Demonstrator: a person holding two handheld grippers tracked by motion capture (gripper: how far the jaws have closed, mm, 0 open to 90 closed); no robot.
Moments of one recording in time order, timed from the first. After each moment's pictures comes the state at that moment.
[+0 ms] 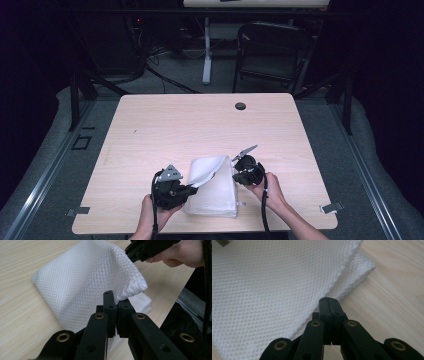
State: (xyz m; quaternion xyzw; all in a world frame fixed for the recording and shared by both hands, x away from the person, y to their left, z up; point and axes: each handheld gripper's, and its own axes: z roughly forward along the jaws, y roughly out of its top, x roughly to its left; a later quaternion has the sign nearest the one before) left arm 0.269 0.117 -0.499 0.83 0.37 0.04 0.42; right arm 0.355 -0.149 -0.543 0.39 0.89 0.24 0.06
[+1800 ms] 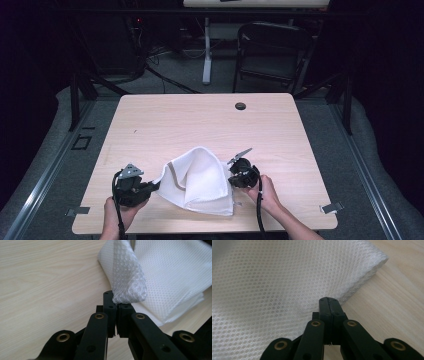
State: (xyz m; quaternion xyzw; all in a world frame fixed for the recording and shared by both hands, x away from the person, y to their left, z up) left arm 0.273 0.212 -0.504 0.79 0.47 0.09 0.38; right arm 0.353 -0.137 -0.558 0.39 0.88 0.25 0.05
